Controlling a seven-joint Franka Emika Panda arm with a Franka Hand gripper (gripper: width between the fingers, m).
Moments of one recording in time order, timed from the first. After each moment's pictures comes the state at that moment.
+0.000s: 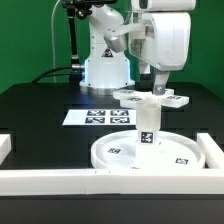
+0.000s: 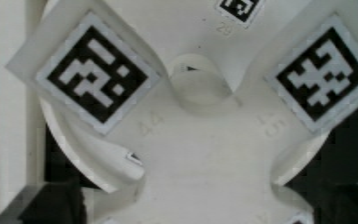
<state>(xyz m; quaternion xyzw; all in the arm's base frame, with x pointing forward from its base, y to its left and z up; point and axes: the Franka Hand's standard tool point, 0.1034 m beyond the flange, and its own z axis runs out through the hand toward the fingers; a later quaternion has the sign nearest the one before) 0.565 0.038 0.122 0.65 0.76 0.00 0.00</state>
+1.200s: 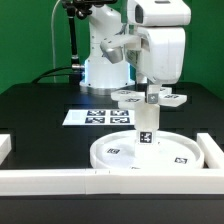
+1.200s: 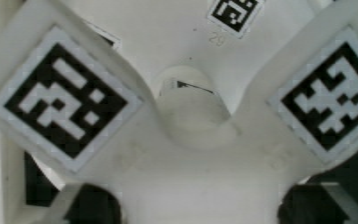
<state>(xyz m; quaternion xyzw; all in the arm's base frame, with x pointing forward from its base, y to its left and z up) 0.563 0.034 0.109 0.67 0.74 0.00 0.00</state>
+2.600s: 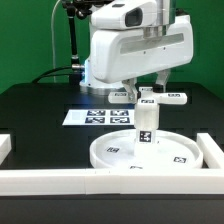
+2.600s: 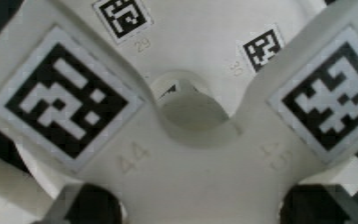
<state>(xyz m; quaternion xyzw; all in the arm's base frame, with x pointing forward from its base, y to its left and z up) 0.559 0.035 0.108 0.97 0.26 -0.01 -0.02</state>
